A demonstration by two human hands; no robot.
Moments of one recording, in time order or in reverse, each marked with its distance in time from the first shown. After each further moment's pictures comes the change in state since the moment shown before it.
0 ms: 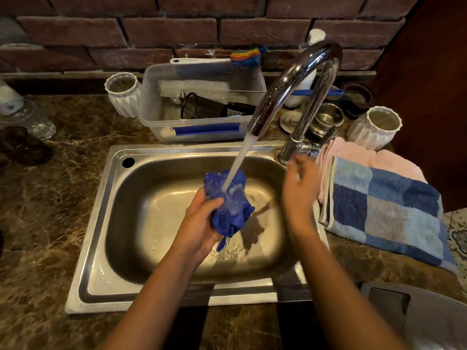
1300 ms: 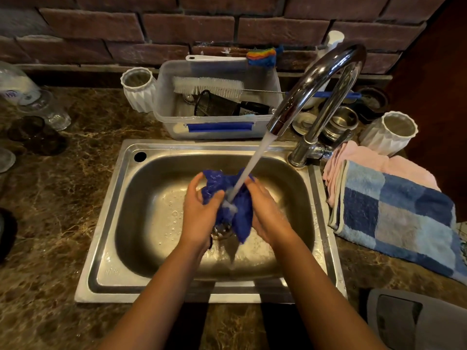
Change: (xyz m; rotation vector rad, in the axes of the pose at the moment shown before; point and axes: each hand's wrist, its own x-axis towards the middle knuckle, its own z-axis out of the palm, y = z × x) left_hand 0.004 0.005 -0.004 0.513 0.348 0.314; right_hand -0.063 -0.039 0.035 0.520 -0.722 0.543
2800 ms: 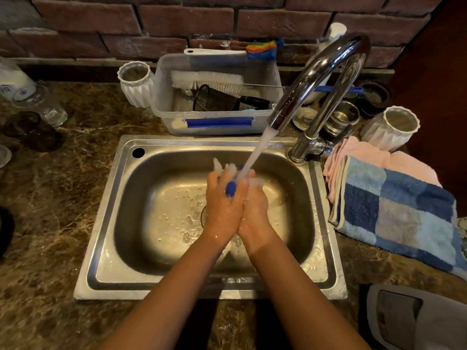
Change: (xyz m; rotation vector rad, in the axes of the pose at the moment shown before) left_hand -0.007 0.003 0.032 0.273 -0.088 0.192; right_hand -0.001 0.013 0.027 0.390 0.076 -0.017
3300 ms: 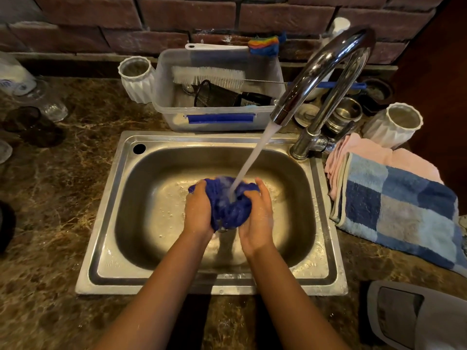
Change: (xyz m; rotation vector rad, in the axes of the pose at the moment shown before) left_hand 0.013 -0.024 -0.028 -0.488 0.190 -0.558; right_hand -0.016 0.021 -0.021 0.061 0.141 -0.107
